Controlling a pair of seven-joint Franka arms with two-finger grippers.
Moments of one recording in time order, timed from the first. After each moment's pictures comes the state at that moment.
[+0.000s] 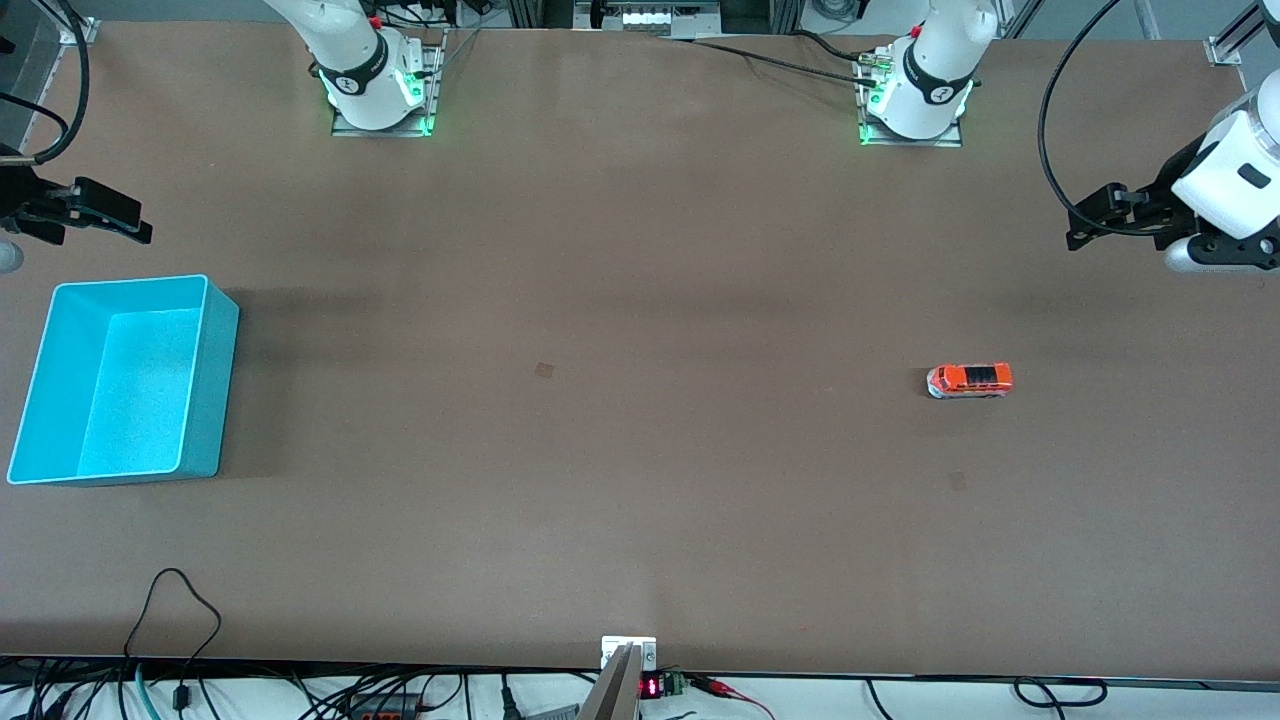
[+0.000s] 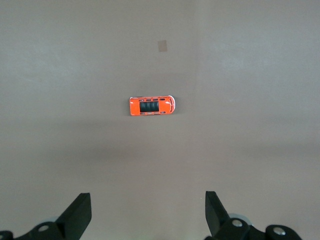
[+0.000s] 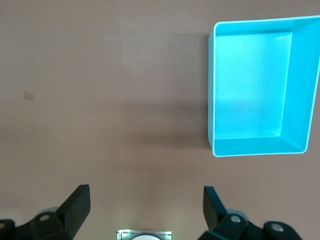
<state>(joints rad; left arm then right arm) 0.01 -0.04 -0.03 -1.69 0.02 1.57 -0.03 0.00 0.06 -0.06 -1.53 0.00 1.48 -0.08</state>
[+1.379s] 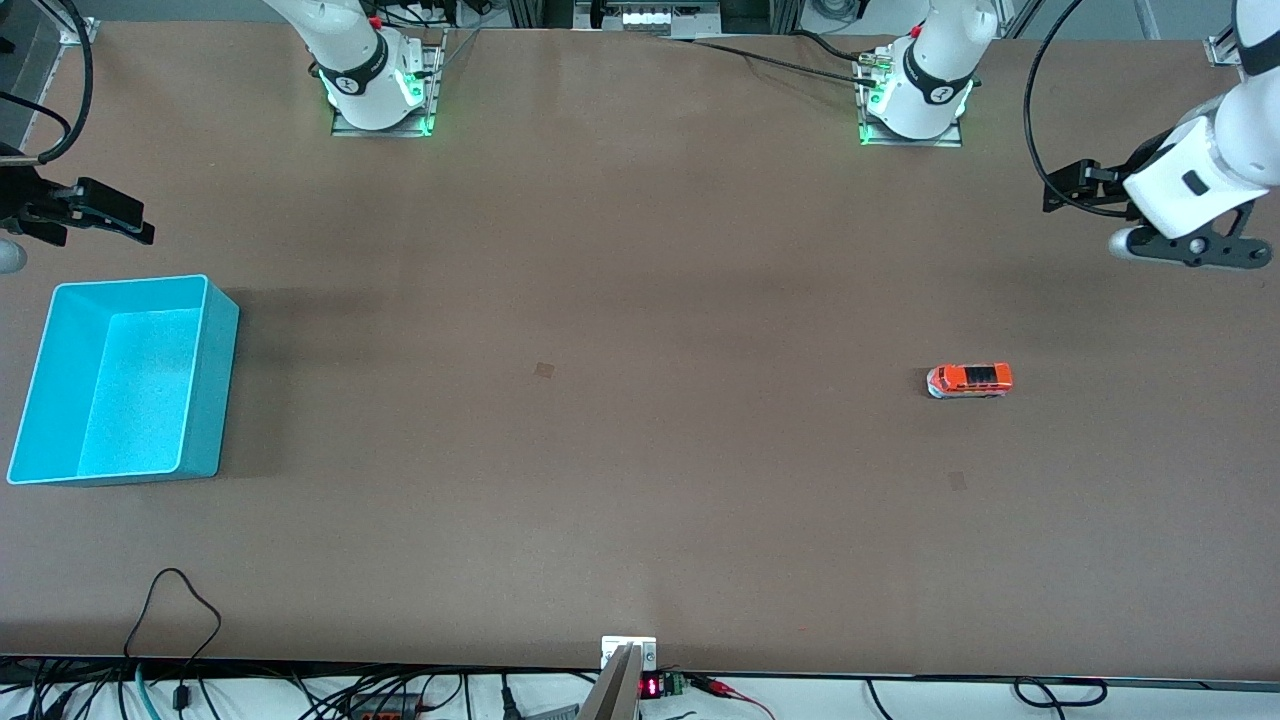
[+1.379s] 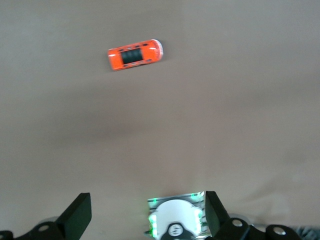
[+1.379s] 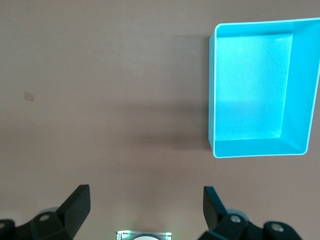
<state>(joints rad) 0.00 0.00 -0.03 -1.70 0.01 1.39 0.19 0.00 0.06 -0.06 -1.53 0.00 1.48 -0.08</state>
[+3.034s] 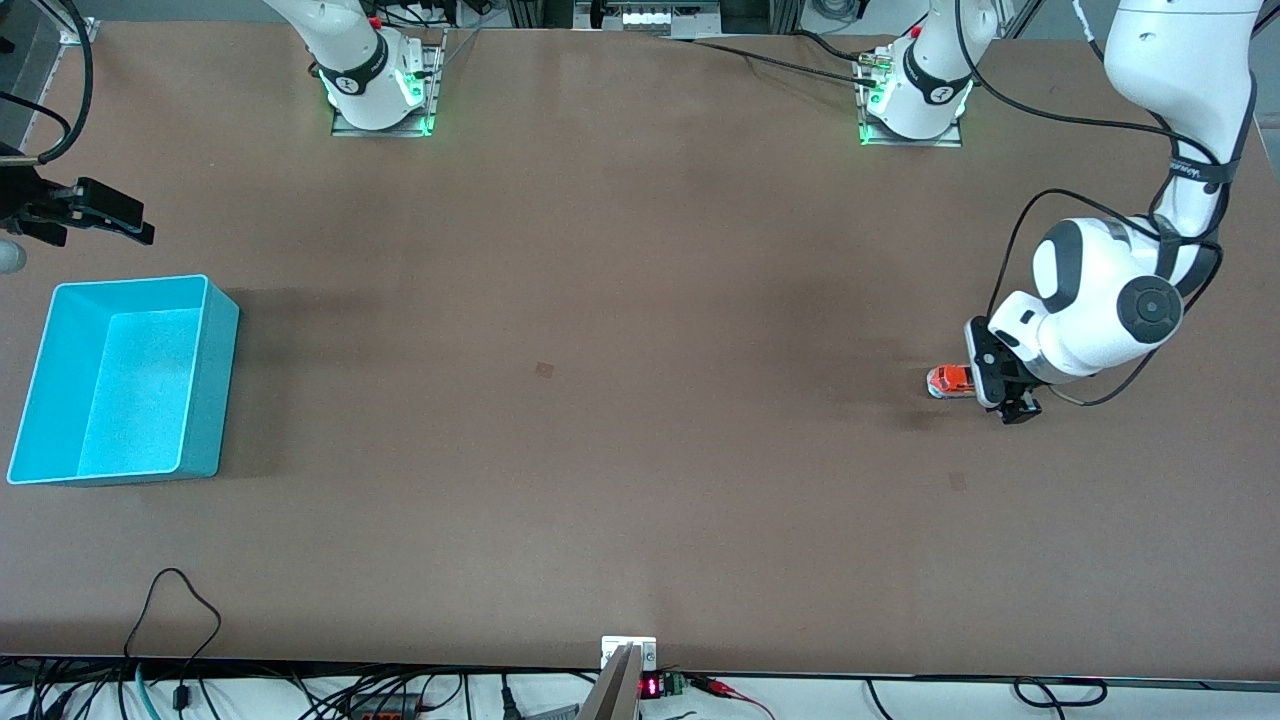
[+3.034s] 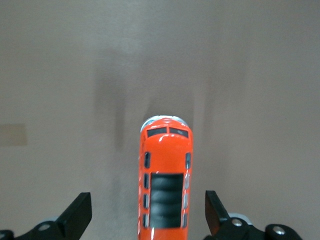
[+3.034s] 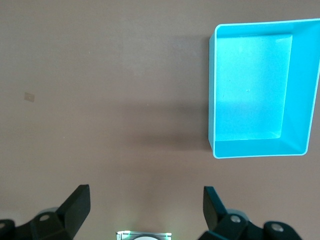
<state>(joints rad) 0.06 0.41 -0.02 -2.08 0.00 2.43 1.51 0.01 0.06 -0.06 -1.53 0.00 1.48 -0.08</state>
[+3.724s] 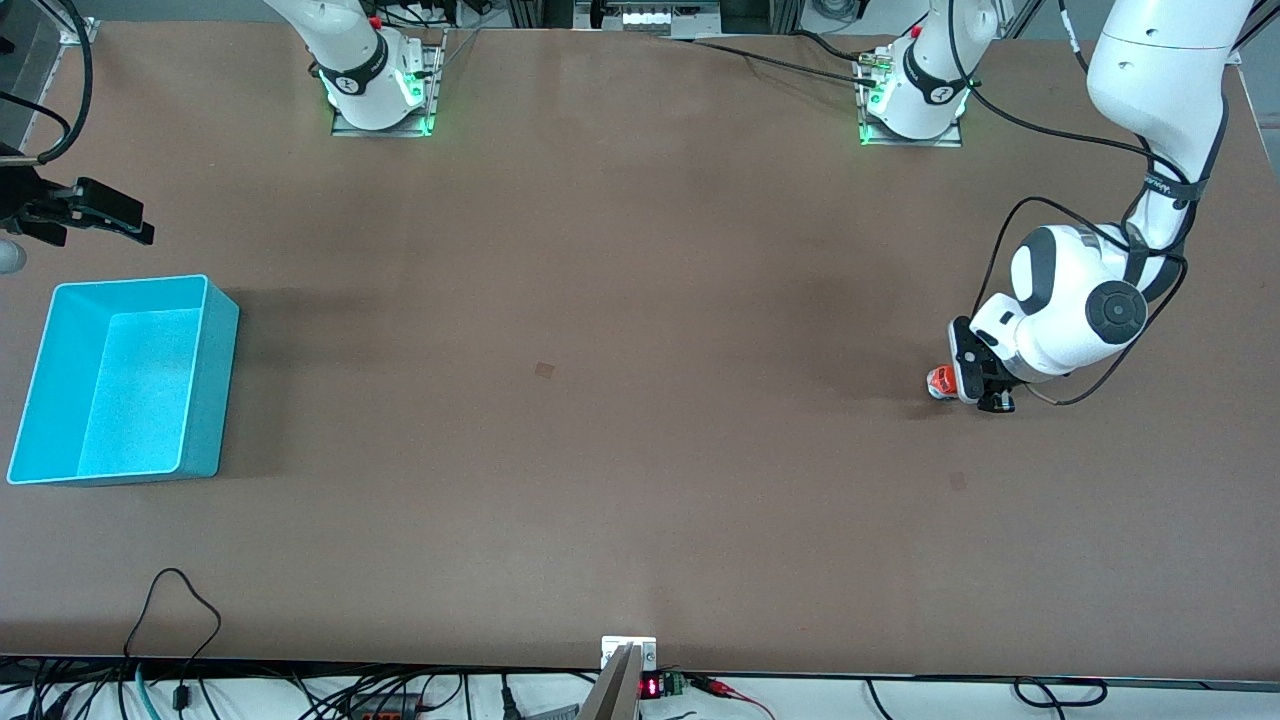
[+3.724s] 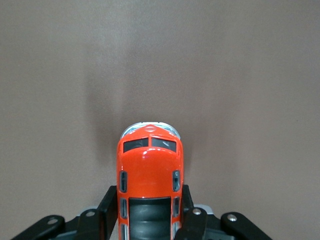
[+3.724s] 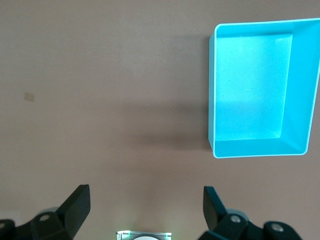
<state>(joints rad) 0.06 0.45 -0.02 -2.10 0.00 2.49 1.52 0.00 0.06 -0.06 -1.53 0.00 1.48 -0.08</state>
